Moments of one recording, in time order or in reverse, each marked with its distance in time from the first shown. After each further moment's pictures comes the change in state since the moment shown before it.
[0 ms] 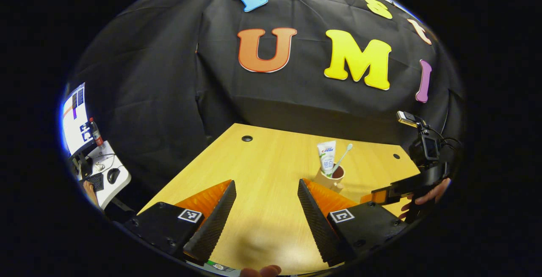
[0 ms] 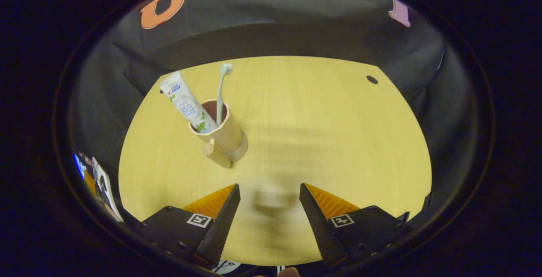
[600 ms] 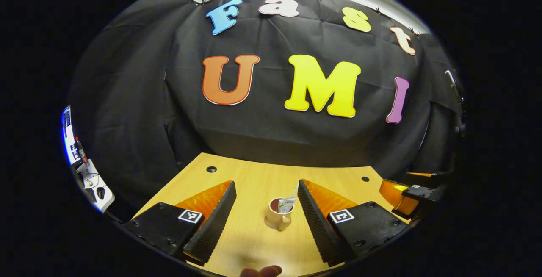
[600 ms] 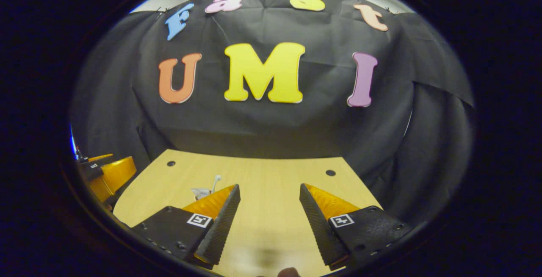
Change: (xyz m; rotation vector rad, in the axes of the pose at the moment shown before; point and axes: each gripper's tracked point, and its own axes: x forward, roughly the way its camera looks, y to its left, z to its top) left arm -0.024 -0.103 0.097 0.023 -0.151 -0.143; right arm -0.215 -0.061 0.139 -0.052 -0.712 -0.020
